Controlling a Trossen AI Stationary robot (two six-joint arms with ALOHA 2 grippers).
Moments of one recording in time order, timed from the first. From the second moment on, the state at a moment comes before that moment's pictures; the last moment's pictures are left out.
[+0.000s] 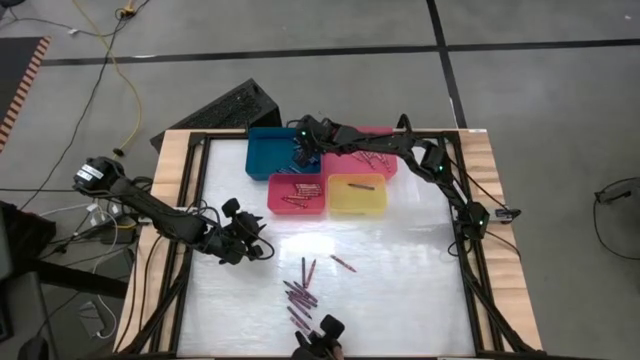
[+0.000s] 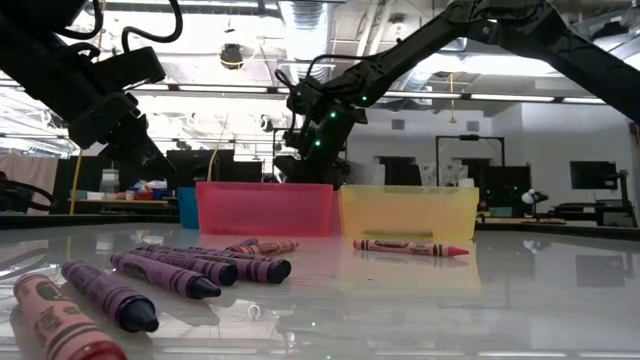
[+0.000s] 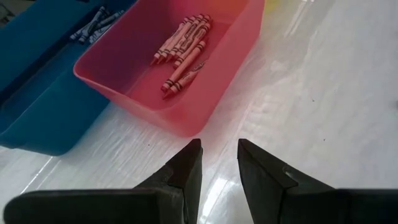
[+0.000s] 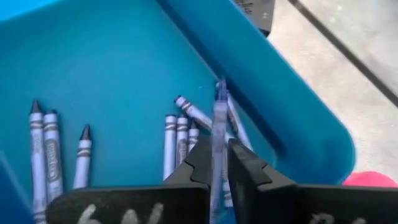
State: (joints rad) left arm -0.43 1.16 0.44 -0.17 -0.82 -0.55; right arm -0.46 2.25 1.86 -0.40 0.23 0.08
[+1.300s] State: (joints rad) left arm -0.43 1.16 0.44 -0.16 -0.77 -0.56; right arm -0.08 1.56 1.54 -1.19 0.12 0.32
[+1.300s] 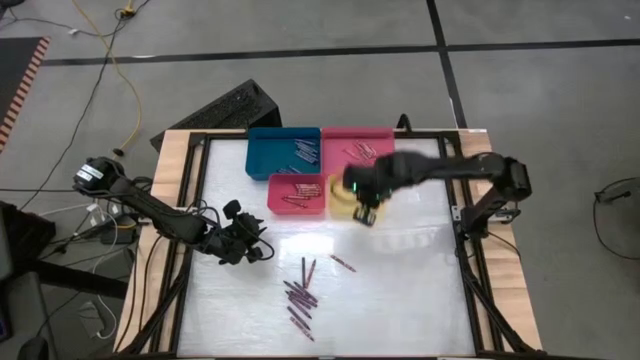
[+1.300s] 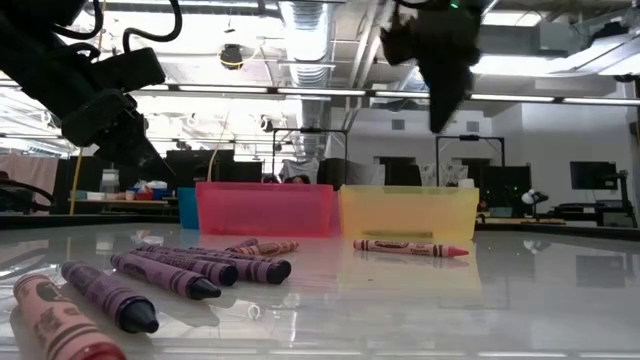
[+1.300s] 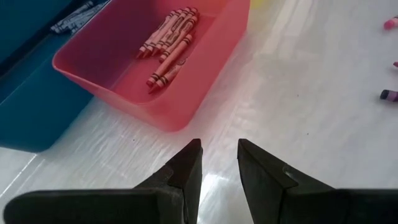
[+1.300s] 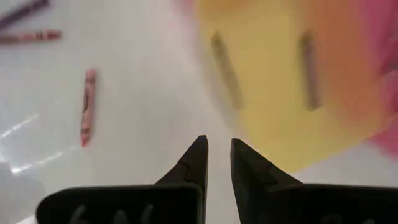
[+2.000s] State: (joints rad) left arm -0.43 1.16 0.44 -0.16 -0.77 -0.58; right arm 0.30 1.64 1.16 -0.54 0.24 0.70
